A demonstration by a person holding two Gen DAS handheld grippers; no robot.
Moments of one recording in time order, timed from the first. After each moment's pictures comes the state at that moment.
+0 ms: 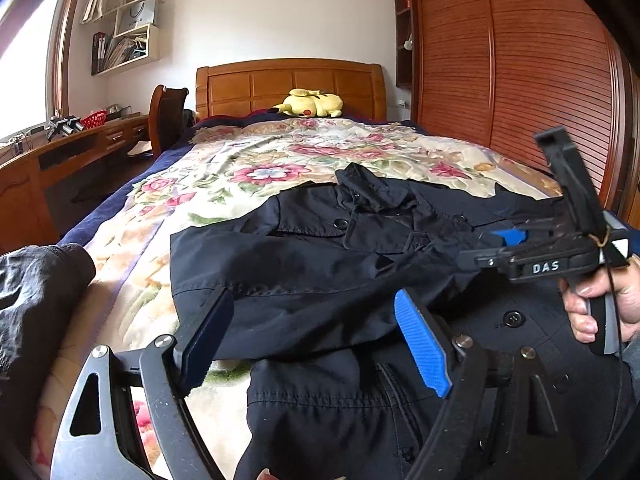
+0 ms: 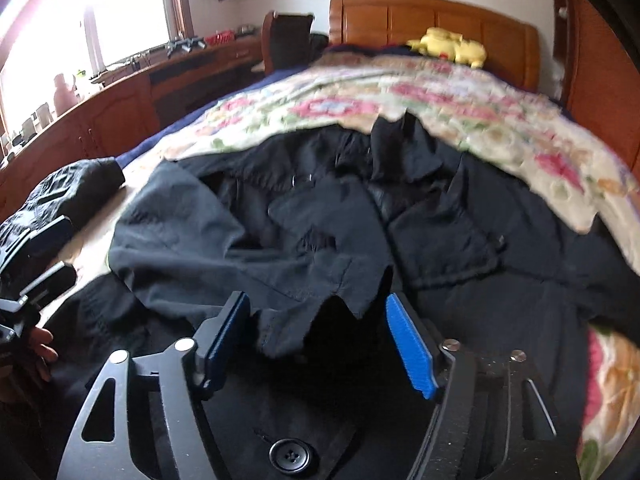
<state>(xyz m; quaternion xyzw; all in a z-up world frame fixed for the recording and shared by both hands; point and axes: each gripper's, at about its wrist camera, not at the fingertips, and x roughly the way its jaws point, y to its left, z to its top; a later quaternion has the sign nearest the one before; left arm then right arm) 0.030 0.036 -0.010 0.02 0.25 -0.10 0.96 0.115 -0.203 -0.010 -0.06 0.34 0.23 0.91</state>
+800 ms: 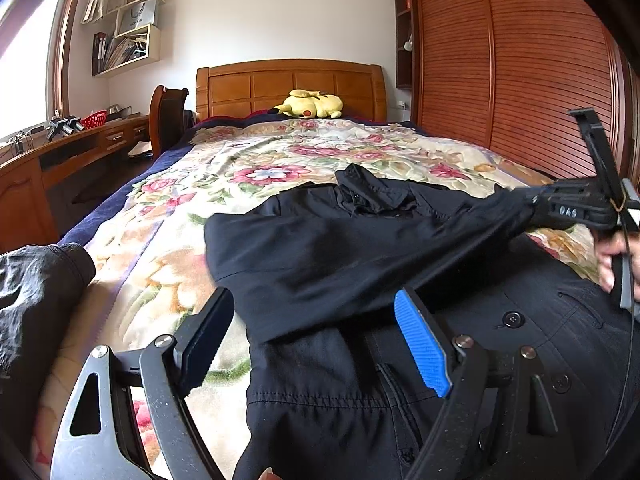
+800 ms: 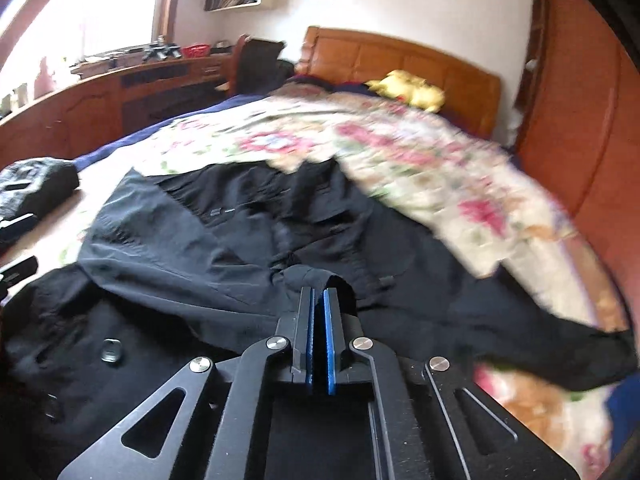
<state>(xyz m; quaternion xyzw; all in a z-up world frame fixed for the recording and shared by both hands) 0.031 0.036 -0.009 0.02 0.25 -0.09 0.96 0.110 -0.244 0.024 -0.14 0.26 0.12 0.95</state>
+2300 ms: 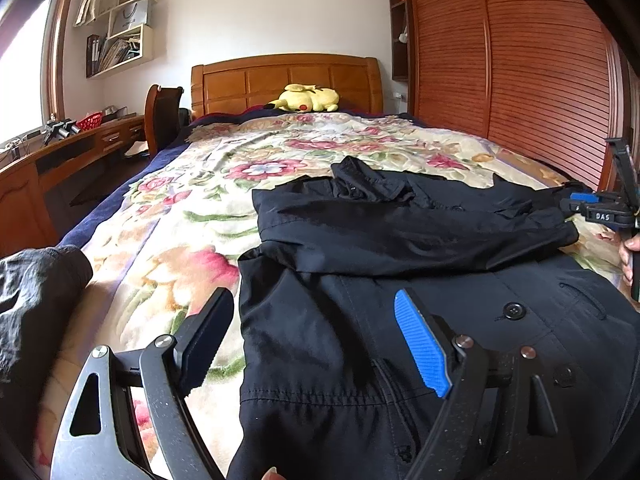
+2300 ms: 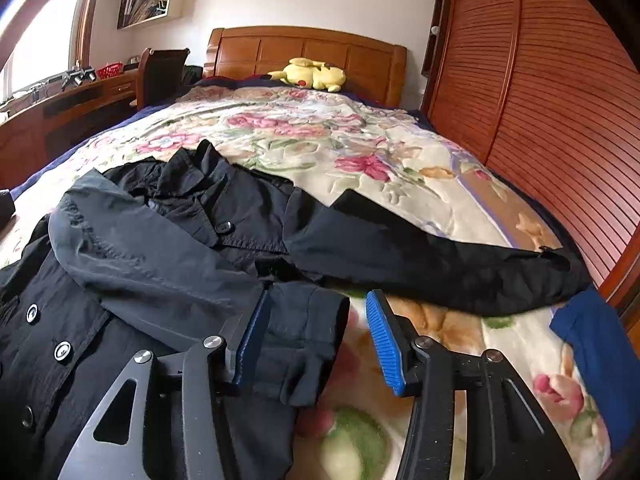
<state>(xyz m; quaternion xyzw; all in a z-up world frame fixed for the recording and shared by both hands) 0.034 0.028 -0.009 0.04 0.26 -0.10 0.96 0.081 -0.331 -0.009 -0.08 0.28 -0.01 0.96</state>
